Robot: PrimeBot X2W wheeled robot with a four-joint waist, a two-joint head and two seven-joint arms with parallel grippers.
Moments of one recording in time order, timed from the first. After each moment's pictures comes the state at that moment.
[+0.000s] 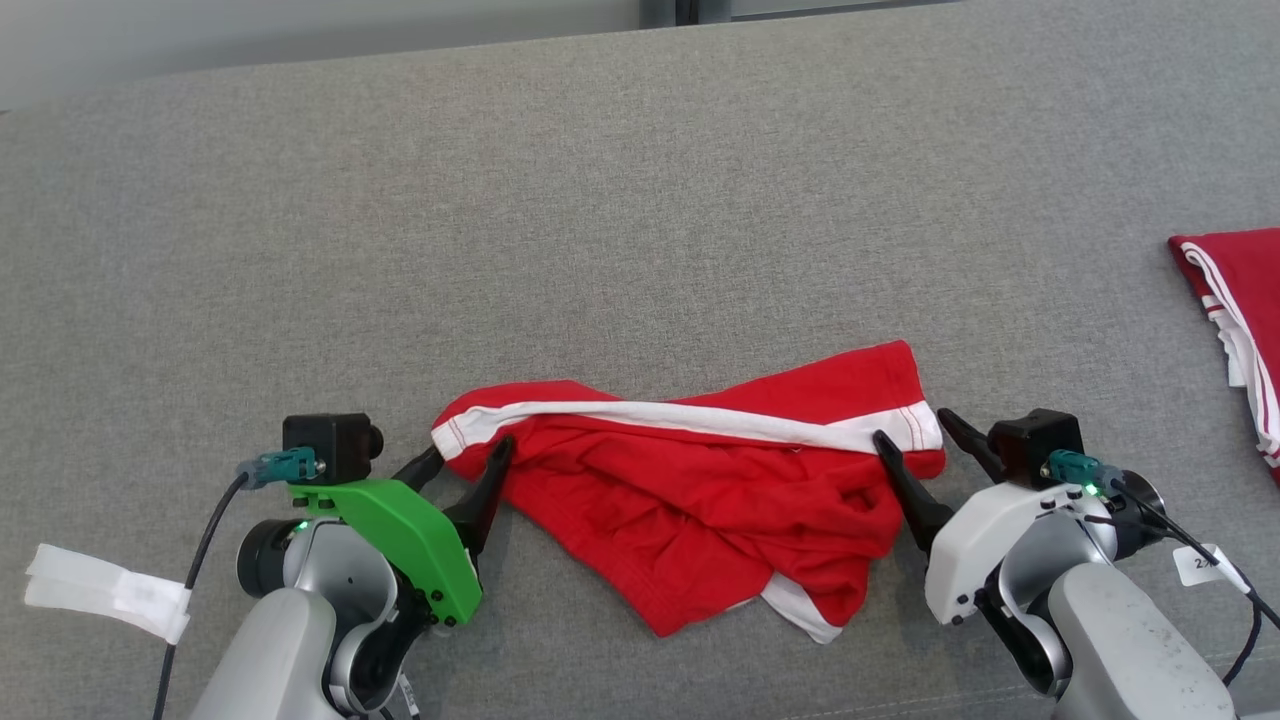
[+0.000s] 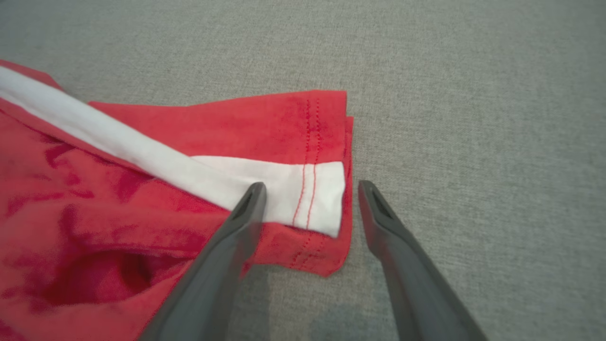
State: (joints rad) left arm -0.27 0.18 -0.32 0.28 -0.65 -0.12 0.28; right arm -0.27 -0.21 0.26 0.39 0.26 0.13 0.01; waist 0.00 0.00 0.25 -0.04
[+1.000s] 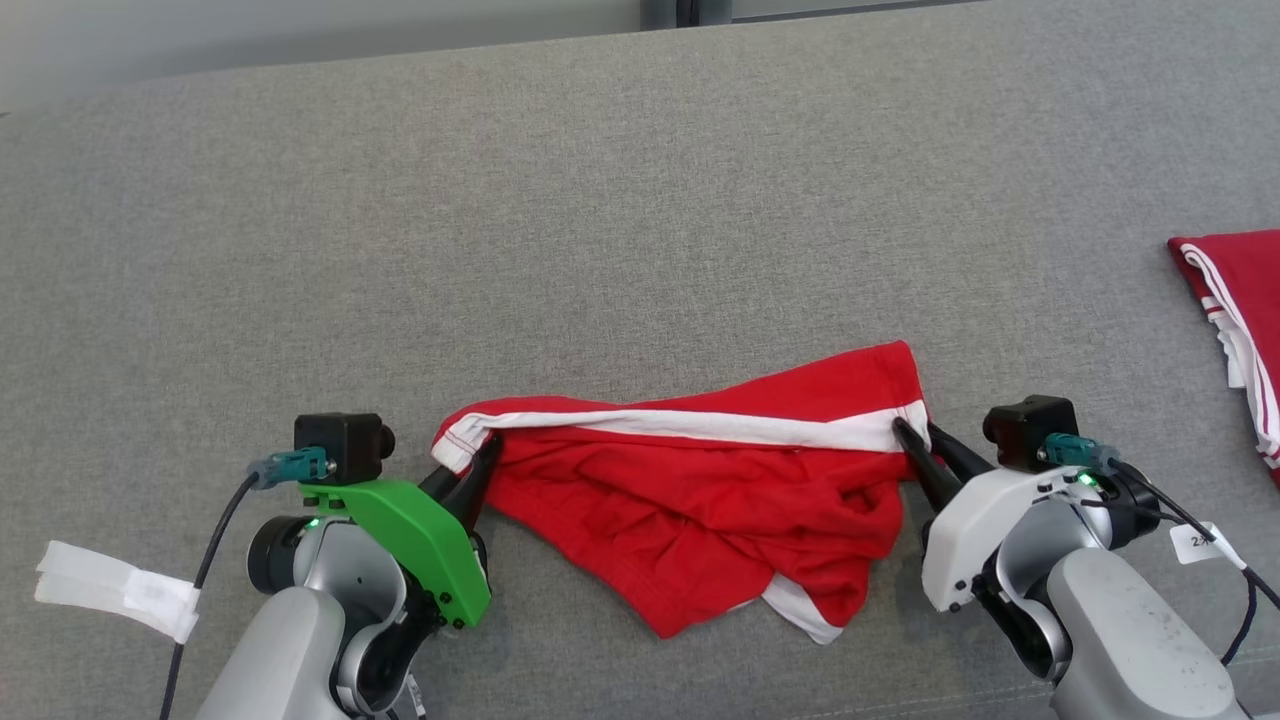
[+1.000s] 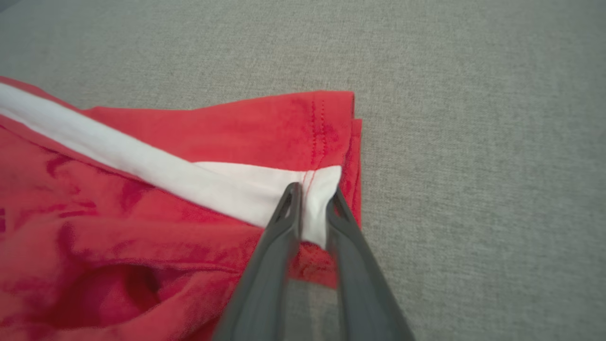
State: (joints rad) left arm -0.28 0.19 -0.36 0.27 -0.67 -0.12 0.26; right arm -0.30 -0.22 0.29 0.41 0.32 0.13 0.04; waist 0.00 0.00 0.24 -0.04
